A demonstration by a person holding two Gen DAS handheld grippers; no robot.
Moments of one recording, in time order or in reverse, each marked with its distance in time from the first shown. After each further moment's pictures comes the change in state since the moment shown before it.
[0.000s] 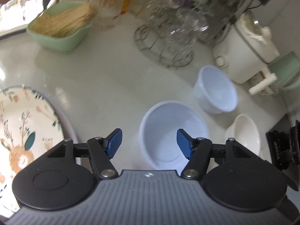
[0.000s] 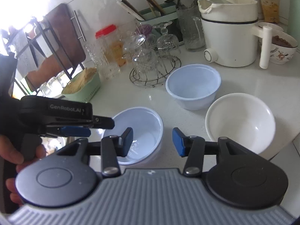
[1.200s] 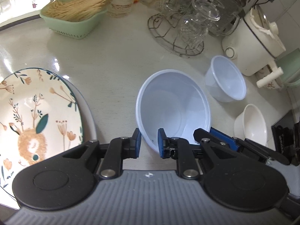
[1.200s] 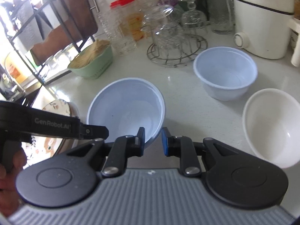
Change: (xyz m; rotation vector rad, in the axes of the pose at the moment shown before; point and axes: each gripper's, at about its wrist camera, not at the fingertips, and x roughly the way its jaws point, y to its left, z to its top) left arm -0.007 0.020 -0.014 -0.010 0.043 0.028; right arm 0.047 0.027 0.003 -0.090 0.150 0.069
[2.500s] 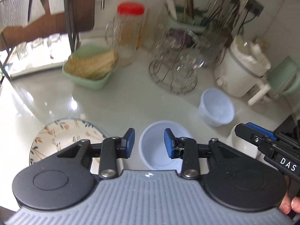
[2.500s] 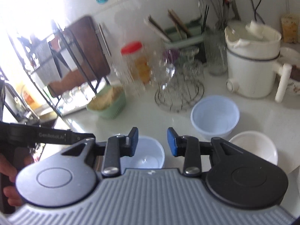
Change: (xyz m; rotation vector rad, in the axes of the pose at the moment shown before) left arm -0.109 -0.020 0.017 0.096 -0.207 0.050; right arm -0.096 0.004 0.039 0.025 -0.200 0.035
